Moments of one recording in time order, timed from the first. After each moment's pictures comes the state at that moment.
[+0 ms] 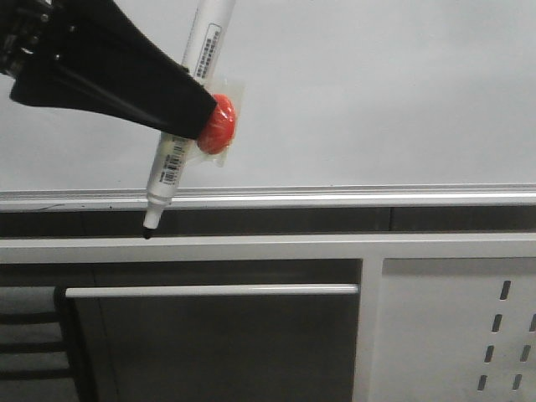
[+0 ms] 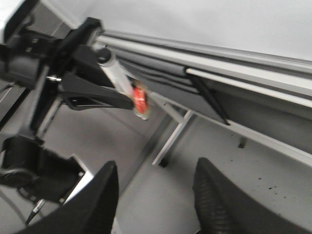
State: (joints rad) left arm -0.60 1.20 -0.77 -1.02 0.66 1.30; right arm -0.07 0.77 -0.68 1.12 1.14 -0.82
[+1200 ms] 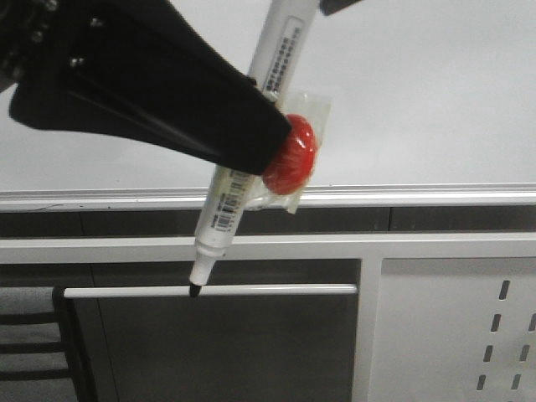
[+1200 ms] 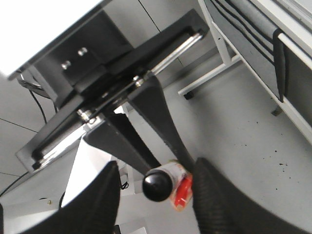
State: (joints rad) left arm -0.75 1.20 -0.77 -1.05 0.69 1.30; right arm 0.42 1.19 -1.03 0.95 1.10 -0.86
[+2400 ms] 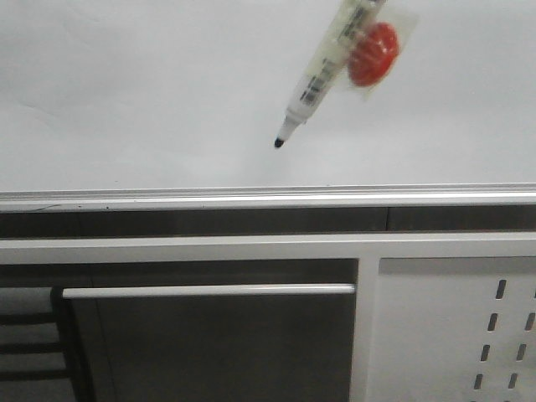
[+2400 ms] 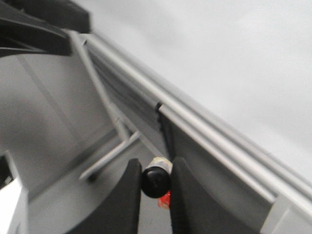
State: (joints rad) left arm -0.41 0.95 -0.82 -1.07 0.67 1.20; right arm 0.43 0.84 -0.80 0.78 0.63 -0.75
